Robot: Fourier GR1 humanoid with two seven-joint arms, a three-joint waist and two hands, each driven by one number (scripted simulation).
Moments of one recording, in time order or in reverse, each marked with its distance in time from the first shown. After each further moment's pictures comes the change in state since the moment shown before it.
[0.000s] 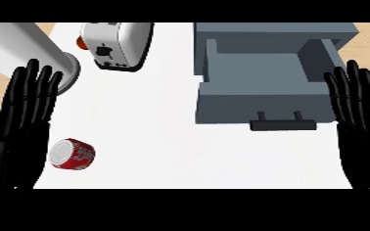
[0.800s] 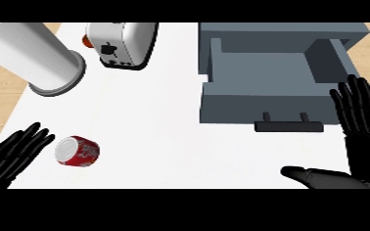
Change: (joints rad) left arm 0.330 0.343 0.163 -0.011 0.484 -0.555 0.016; right arm 0.087 -0.001 -0.065 0.002 -0.033 -0.028 0.197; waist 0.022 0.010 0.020
